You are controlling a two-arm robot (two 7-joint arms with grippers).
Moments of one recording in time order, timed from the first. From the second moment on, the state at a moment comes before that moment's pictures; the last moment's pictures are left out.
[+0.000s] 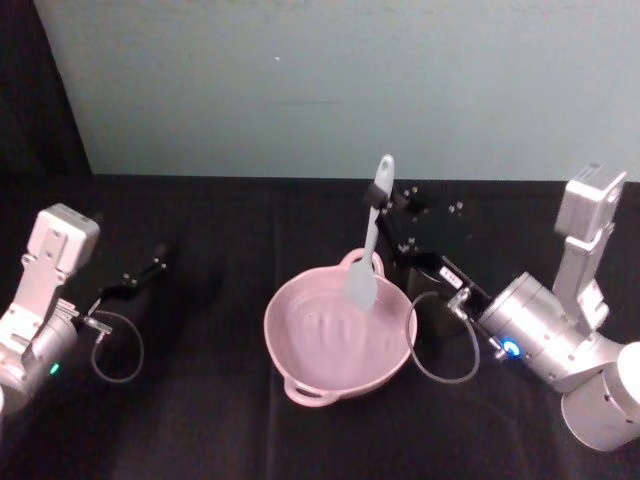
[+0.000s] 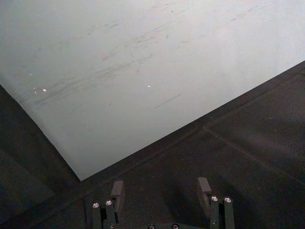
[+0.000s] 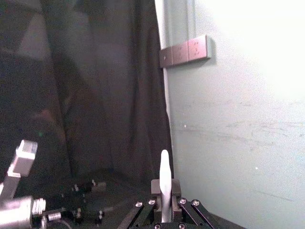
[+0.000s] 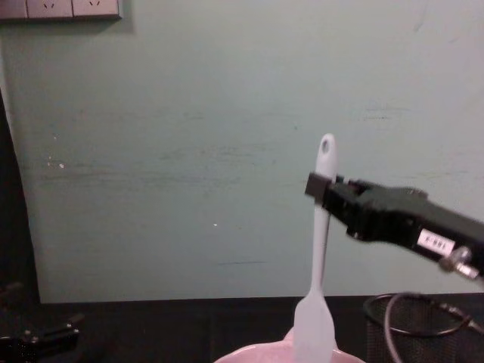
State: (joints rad) left arm -0.20 0.60 0.45 -1.41 -0.25 -0.12 0.03; right arm 0.18 0.31 -0.32 -1.55 0.45 -0.20 0.50
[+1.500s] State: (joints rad) left arm -0.20 0.60 0.45 -1.41 -0.25 -0.12 0.03; right arm 0.13 0.38 -0.14 -1.56 0.73 -0.11 0.40
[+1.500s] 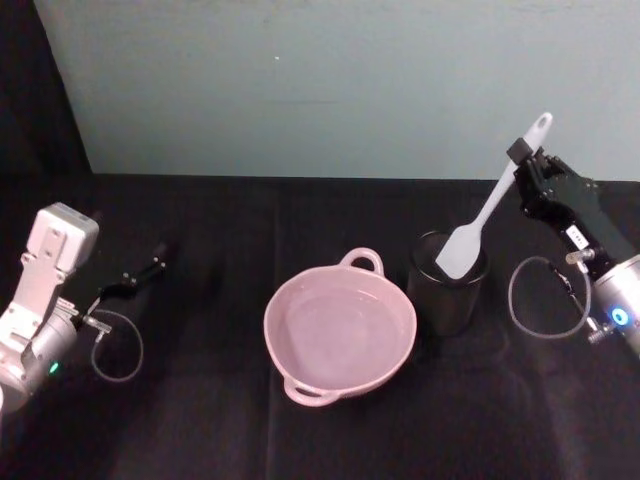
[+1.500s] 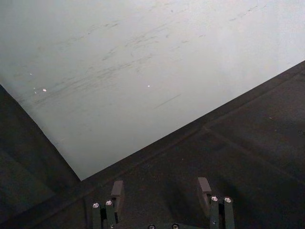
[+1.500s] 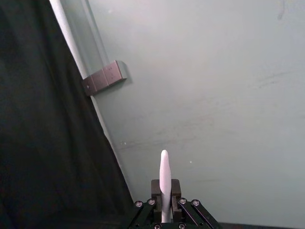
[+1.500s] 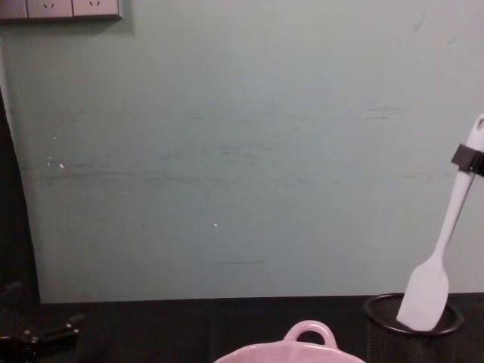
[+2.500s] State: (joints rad) left arm -0.20 0.60 0.45 -1.41 -0.25 -0.12 0.03; right arm 0.14 0.34 -0.19 -1.43 0.76 -0.10 0.40
